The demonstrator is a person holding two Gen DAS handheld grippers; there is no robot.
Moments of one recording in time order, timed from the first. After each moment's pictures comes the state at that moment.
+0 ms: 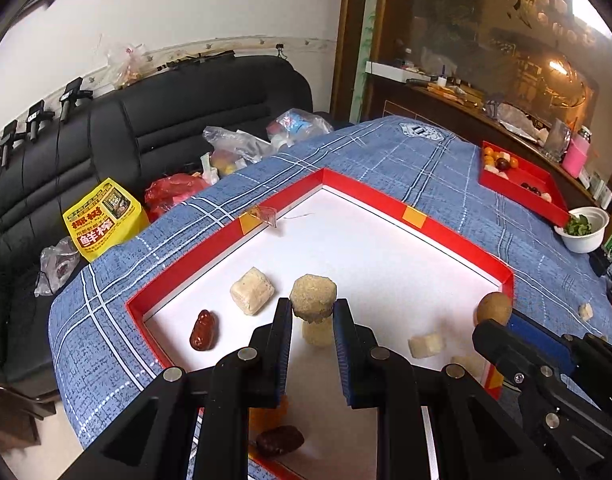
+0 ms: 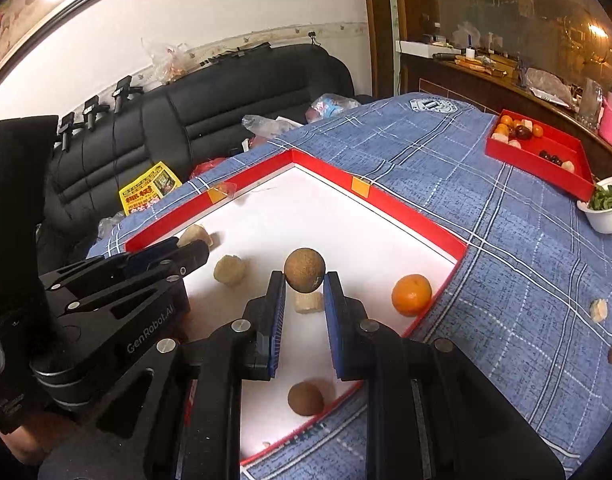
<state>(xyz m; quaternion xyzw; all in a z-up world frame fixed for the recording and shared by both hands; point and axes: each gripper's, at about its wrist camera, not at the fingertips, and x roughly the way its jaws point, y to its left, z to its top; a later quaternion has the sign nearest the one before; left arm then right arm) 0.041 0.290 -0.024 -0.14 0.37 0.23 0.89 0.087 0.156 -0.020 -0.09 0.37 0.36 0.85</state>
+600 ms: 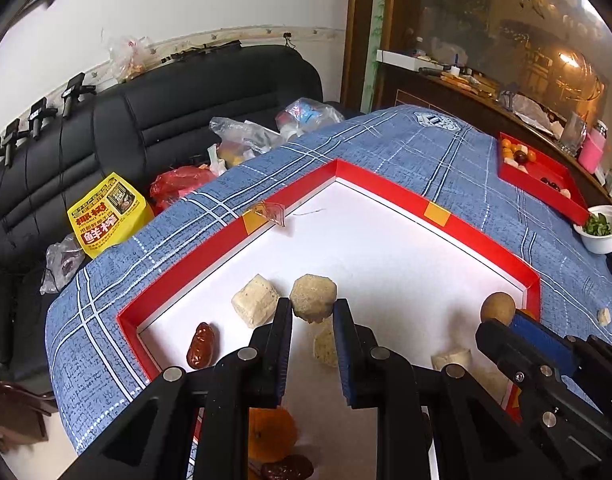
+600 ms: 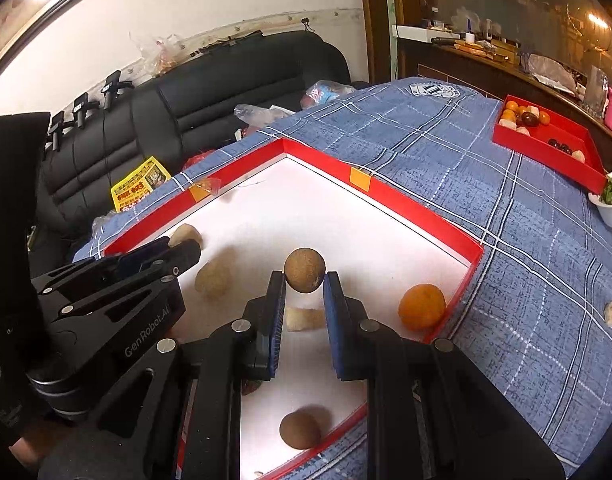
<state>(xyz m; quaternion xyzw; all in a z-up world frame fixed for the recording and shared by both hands) 0.061 0.302 -0.037 -0.13 0.38 0.25 0.88 0.111 0.171 -0.037 -0.09 0.39 0.35 0.85</state>
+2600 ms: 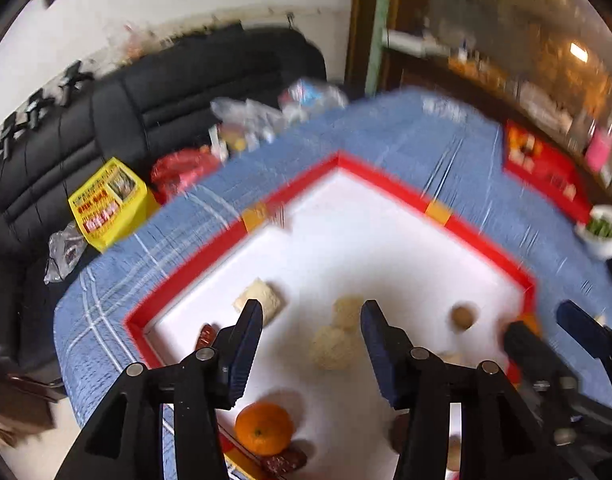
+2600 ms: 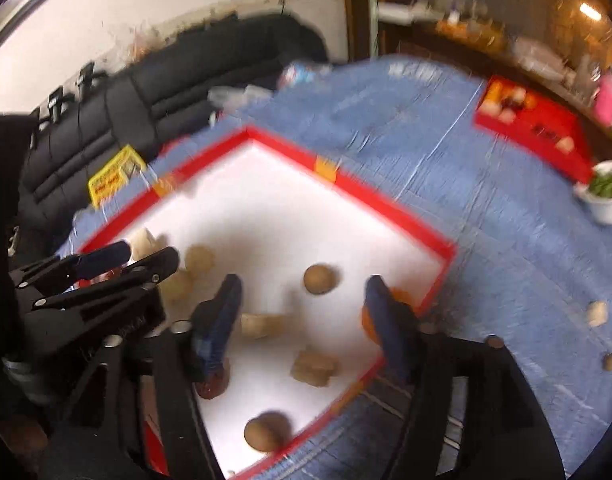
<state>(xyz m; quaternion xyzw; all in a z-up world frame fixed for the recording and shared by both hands) 0.068 0.302 -0.013 -0.15 0.41 0.25 0.87 0.129 0.161 -0.025 -0.10 0.40 0.31 0.86</state>
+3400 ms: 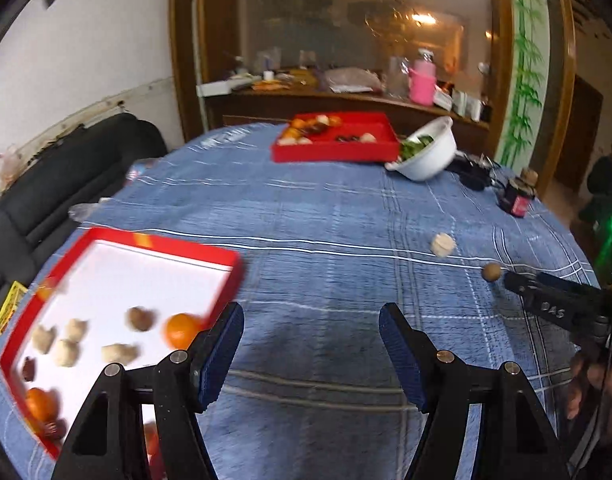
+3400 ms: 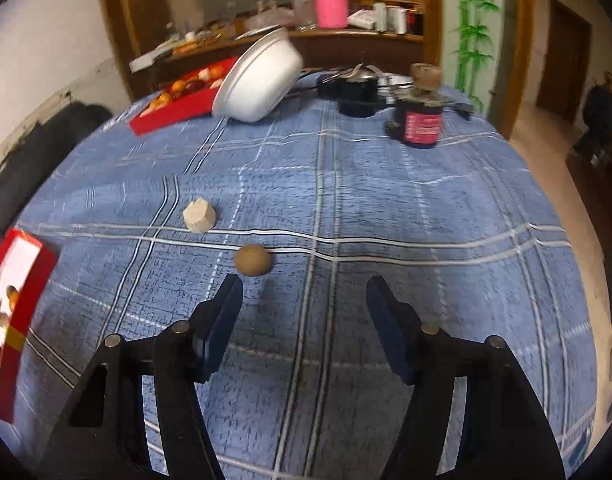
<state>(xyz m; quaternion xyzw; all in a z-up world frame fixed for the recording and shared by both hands) 0.110 0.060 -0.019 -0.01 0.36 0.03 0.93 0.176 -0.177 -0.062 0.03 0.41 0.04 0.91</state>
